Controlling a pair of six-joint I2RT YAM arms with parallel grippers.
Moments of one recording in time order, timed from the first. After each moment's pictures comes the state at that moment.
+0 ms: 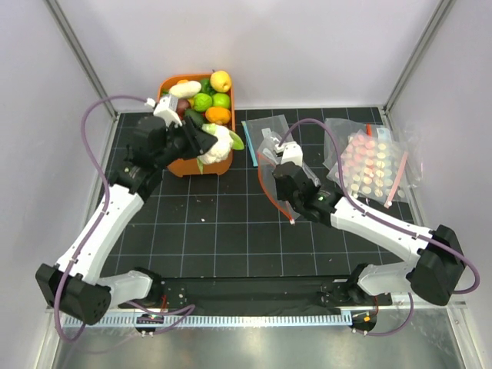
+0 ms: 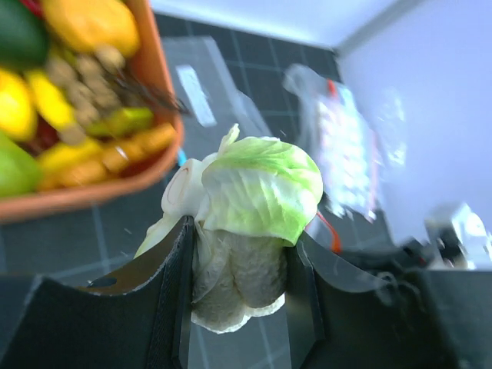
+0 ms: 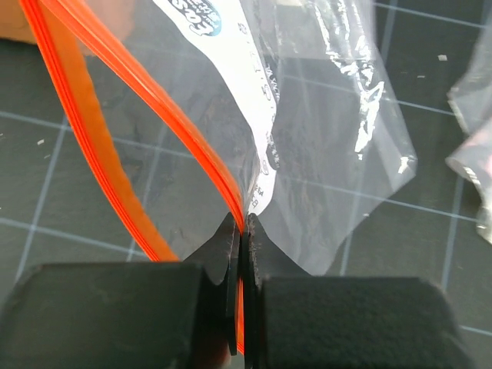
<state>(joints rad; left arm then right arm) -0.37 1.22 1.28 -0.36 0.13 -0.57 0.84 1.28 0.98 -0.35 0.55 0.36</state>
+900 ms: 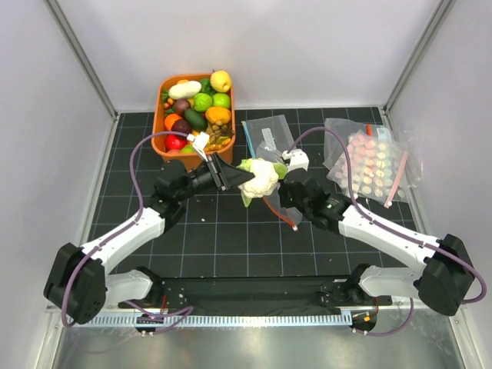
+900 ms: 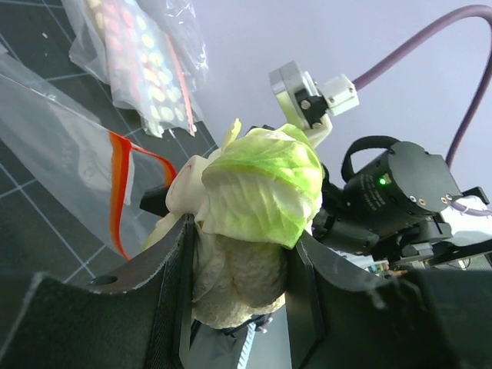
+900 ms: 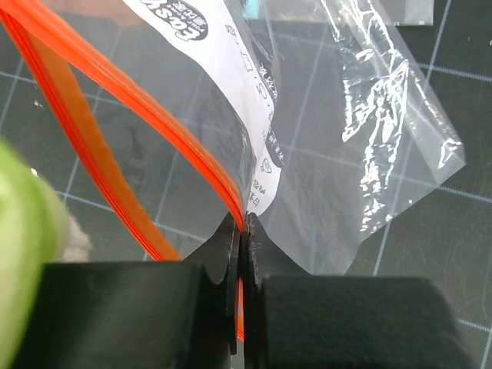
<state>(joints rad) -0.54 1.19 0.69 0.54 0.55 -0.98 0.81 1.20 0.85 -0.26 0.36 0.40</state>
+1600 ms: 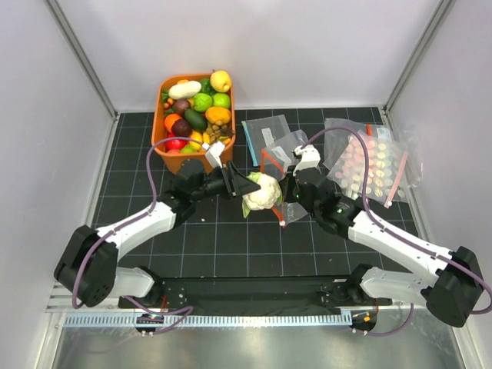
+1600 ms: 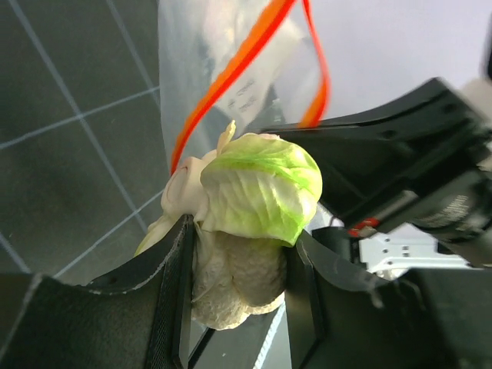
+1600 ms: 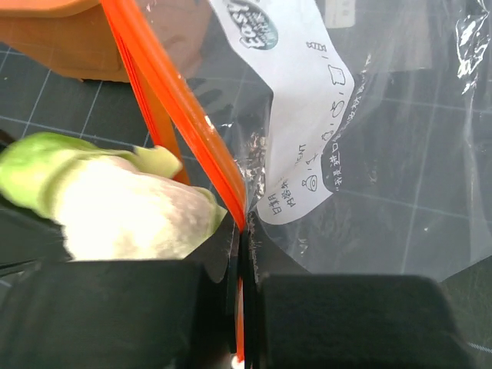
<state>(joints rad) -0.59 1.31 0.72 0.38 0.49 -0.91 0.78 1.10 0.80 -0.15 0.36 0.44</state>
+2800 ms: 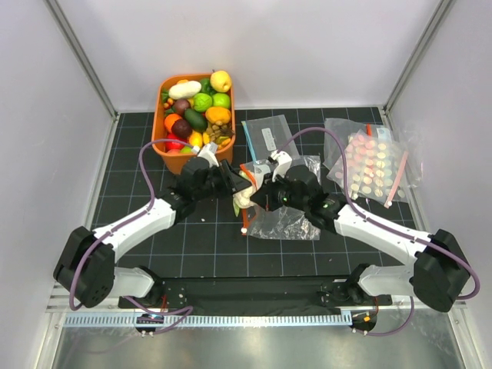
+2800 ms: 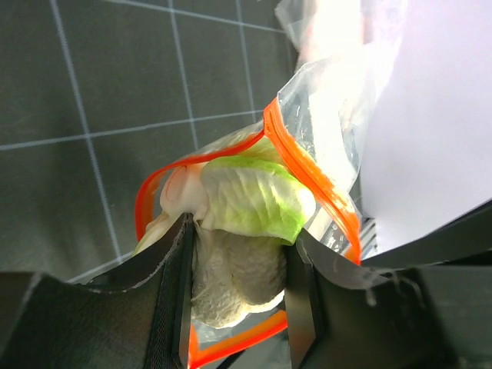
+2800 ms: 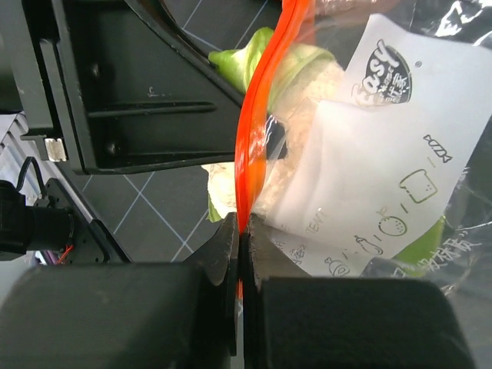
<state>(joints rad) -0.60 1.32 0.79 0.08 0.19 -0.89 0.78 1.23 0.80 0.02 -0.14 0.45</state>
